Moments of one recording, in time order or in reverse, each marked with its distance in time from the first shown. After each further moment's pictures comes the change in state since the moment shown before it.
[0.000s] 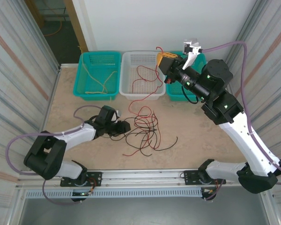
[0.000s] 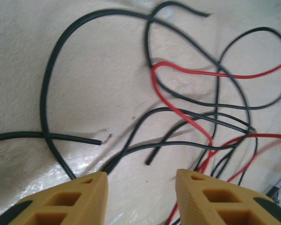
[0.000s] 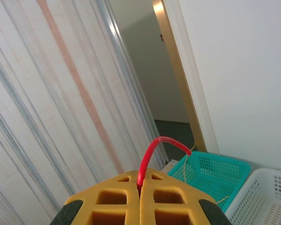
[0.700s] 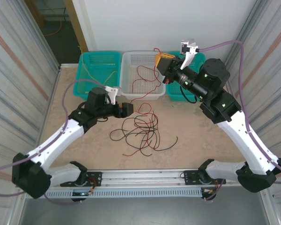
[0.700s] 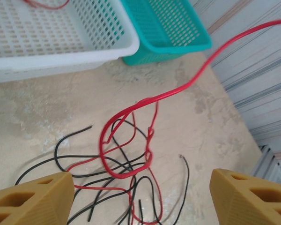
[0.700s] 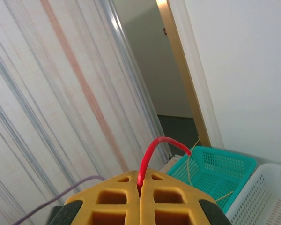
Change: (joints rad) left arm 0.000 -0.170 0.332 -0.188 -0.016 0.342; right arm -0.006 0.011 -0.003 0.000 -0.026 0.016
